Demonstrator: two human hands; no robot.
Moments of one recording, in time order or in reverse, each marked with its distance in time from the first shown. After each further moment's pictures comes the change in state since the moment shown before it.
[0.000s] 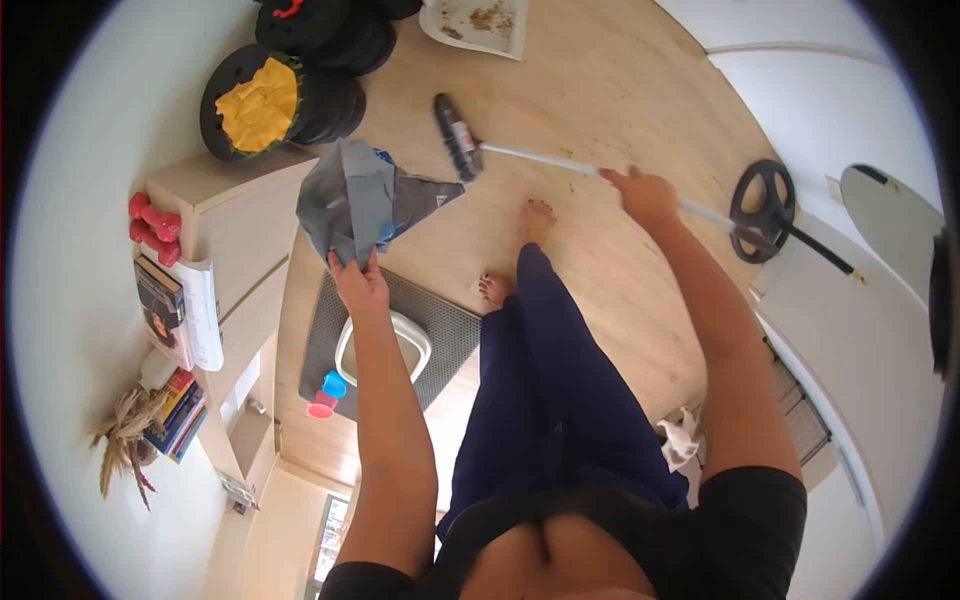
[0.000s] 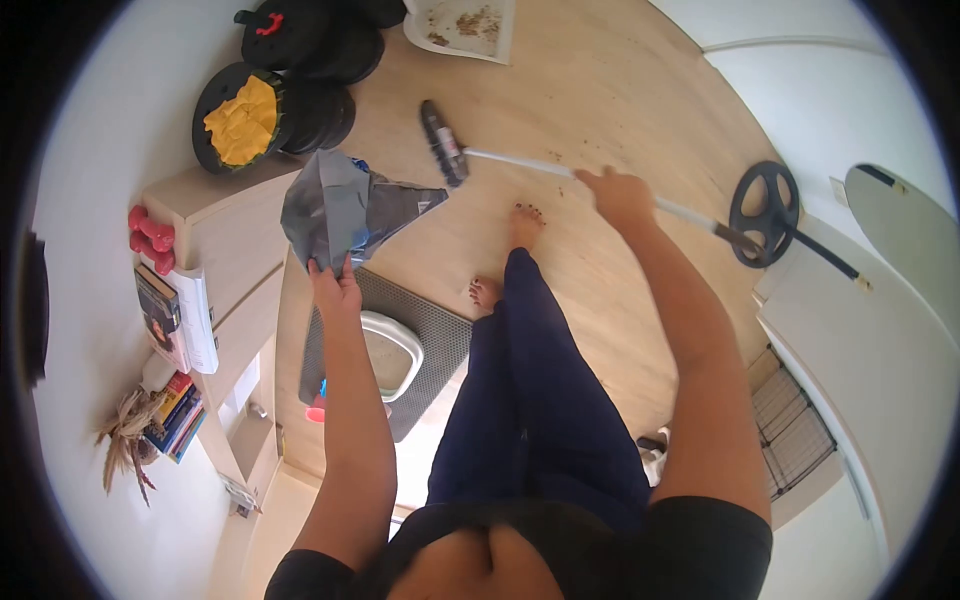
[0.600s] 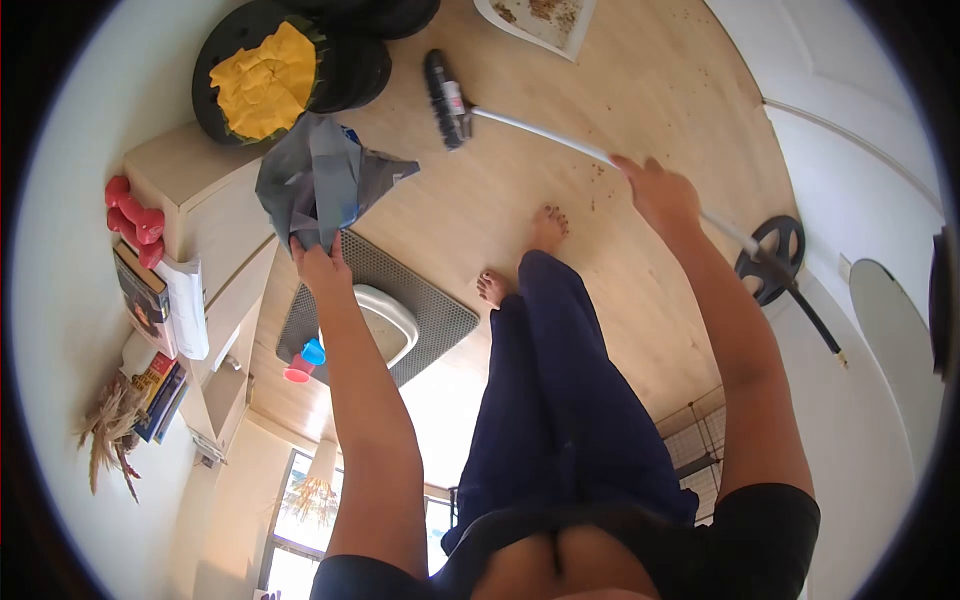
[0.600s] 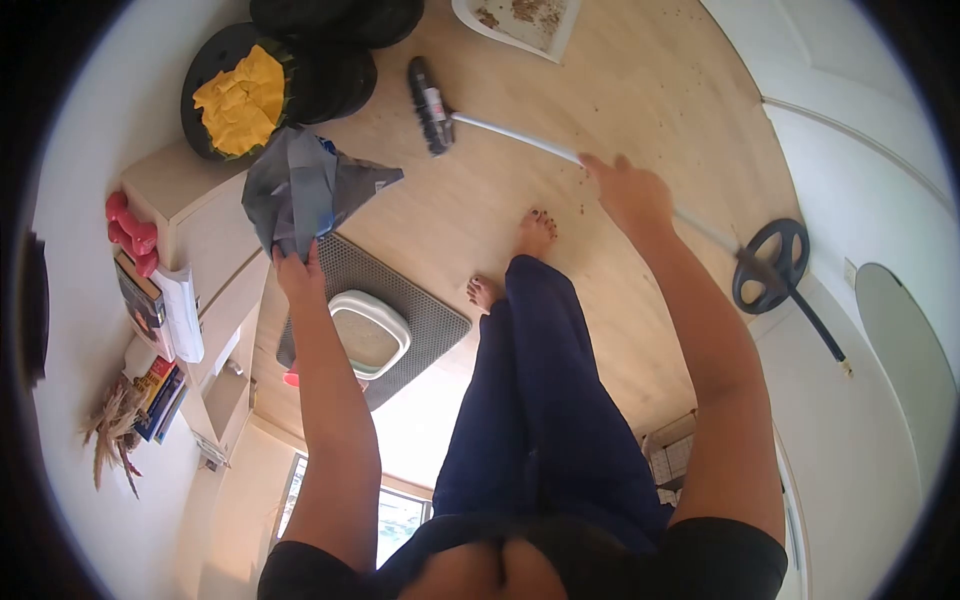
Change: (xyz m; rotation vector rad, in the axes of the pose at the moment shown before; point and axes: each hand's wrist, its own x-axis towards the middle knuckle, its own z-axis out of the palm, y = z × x) left_hand 0.109 0.019 -0.020 0.338 0.233 0.163; right_hand 0.109 -0.038 -0.058 -0.019 -0.073 -0.105
